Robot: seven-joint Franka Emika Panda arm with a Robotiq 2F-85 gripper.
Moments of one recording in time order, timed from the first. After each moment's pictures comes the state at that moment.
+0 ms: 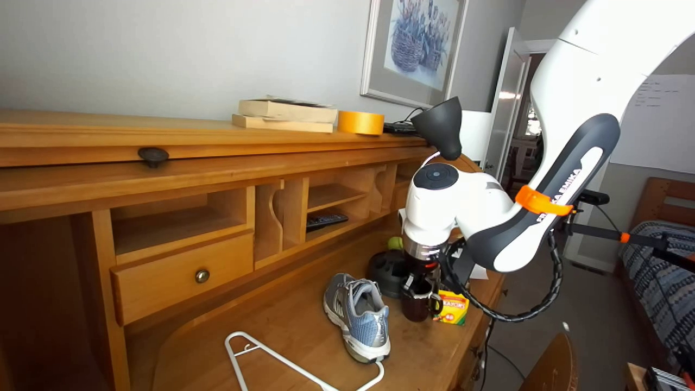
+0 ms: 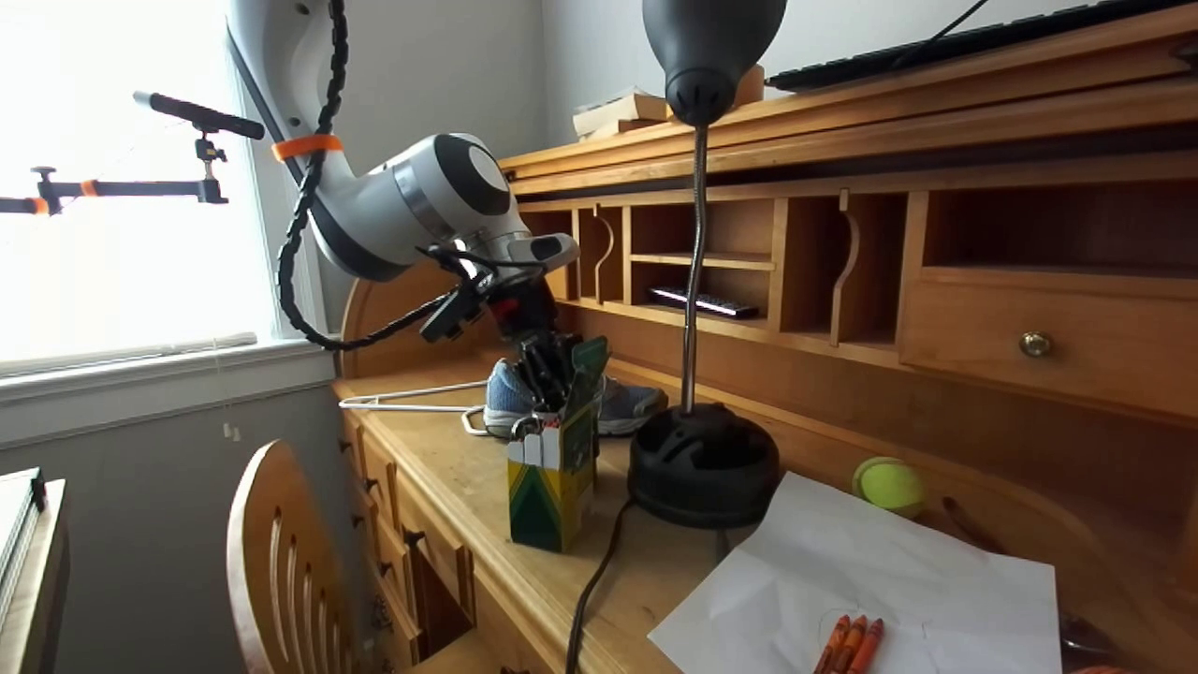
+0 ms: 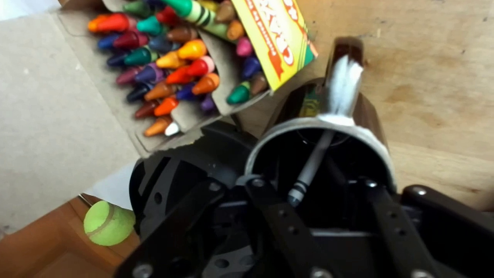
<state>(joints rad) 0.23 0.39 -0.41 -2.31 -0.88 2.77 0.70</state>
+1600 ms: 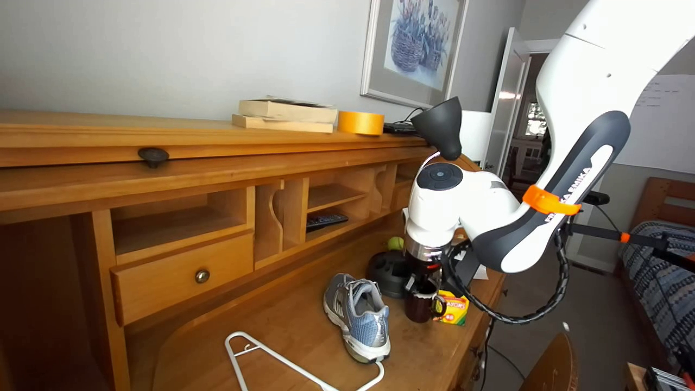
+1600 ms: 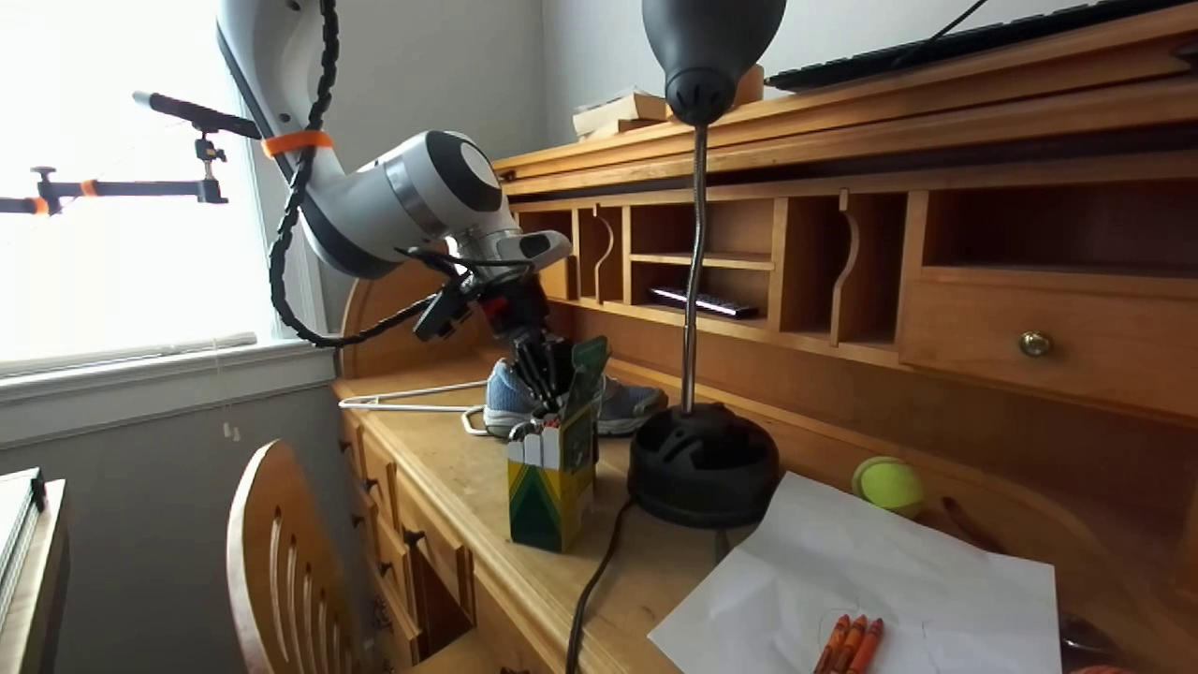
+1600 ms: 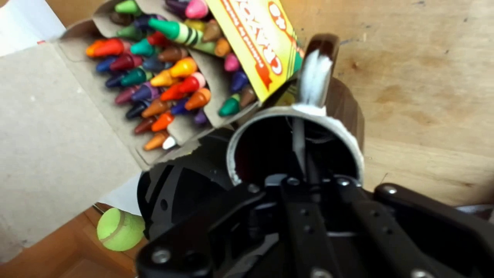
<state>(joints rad) 0.28 0.37 -0.45 -2.34 -0.89 2.77 0.79</state>
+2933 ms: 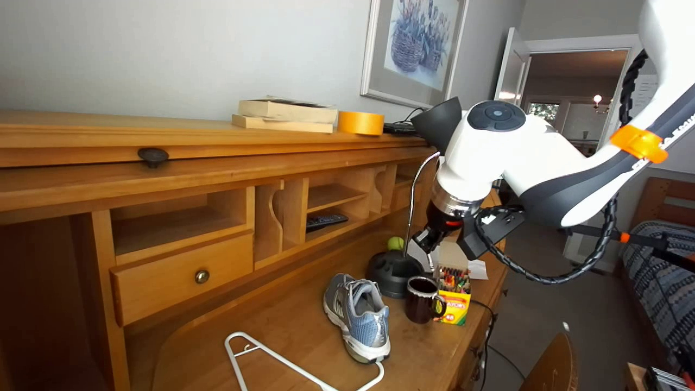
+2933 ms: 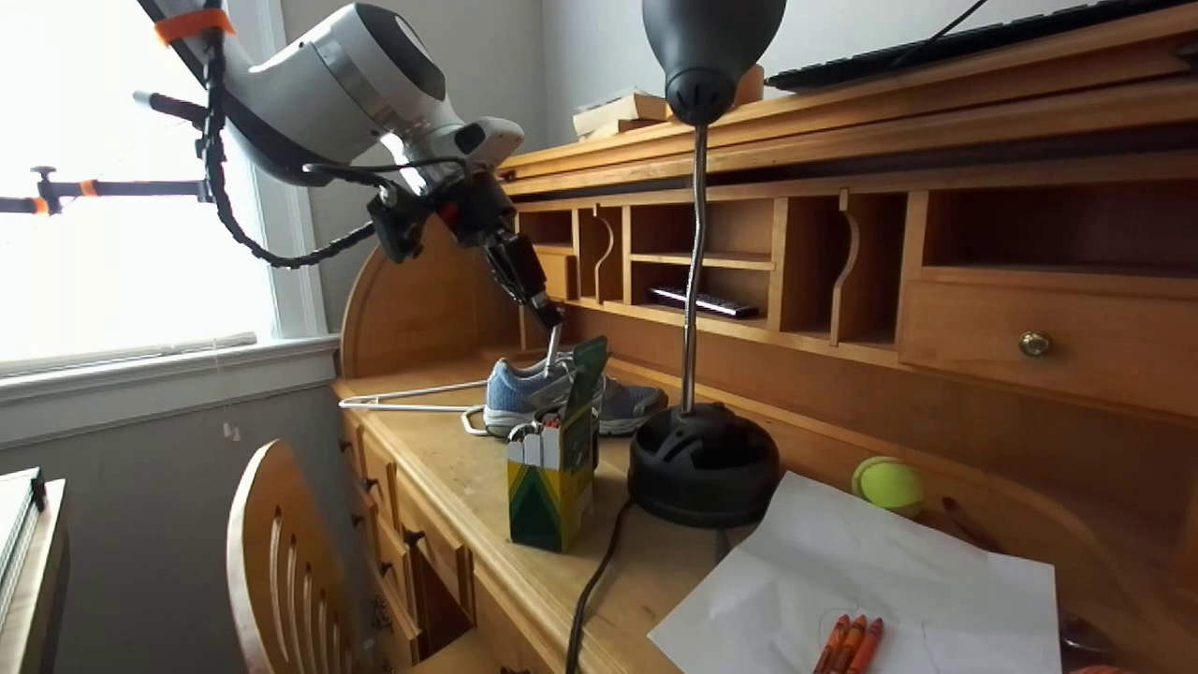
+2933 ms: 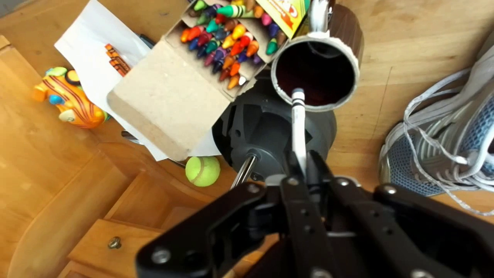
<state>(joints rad) 0.36 -0.01 -0.50 -2.49 -1.14 2.64 1.17</state>
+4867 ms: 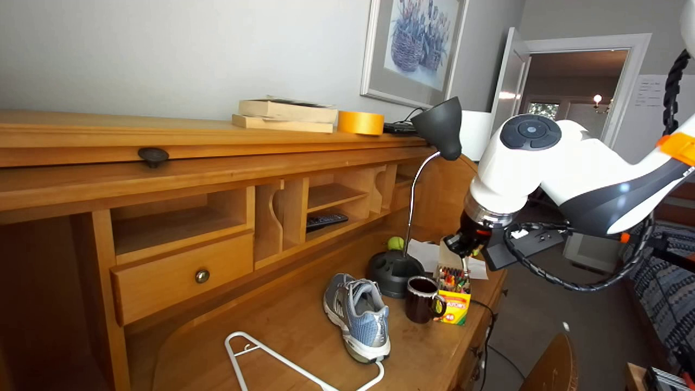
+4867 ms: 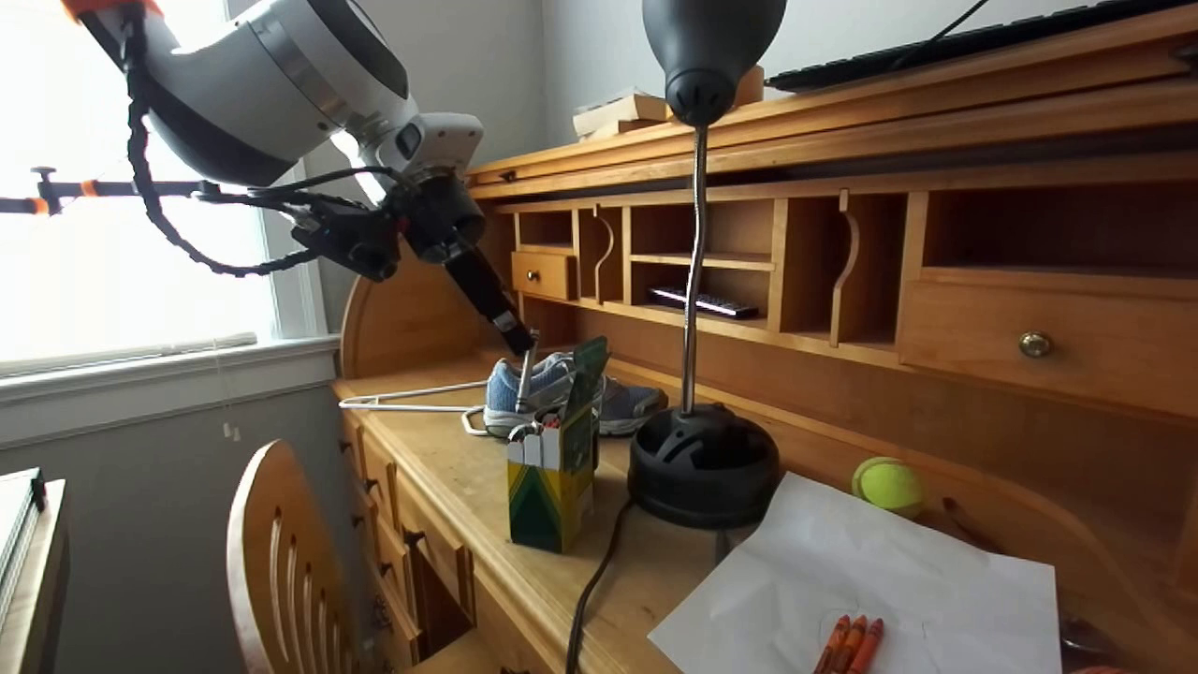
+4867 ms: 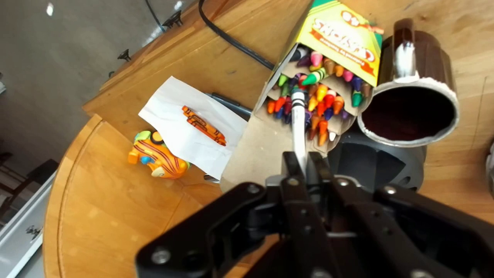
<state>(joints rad) -0.10 -0.10 -0.12 -2.62 -1.27 2.57 1.49</state>
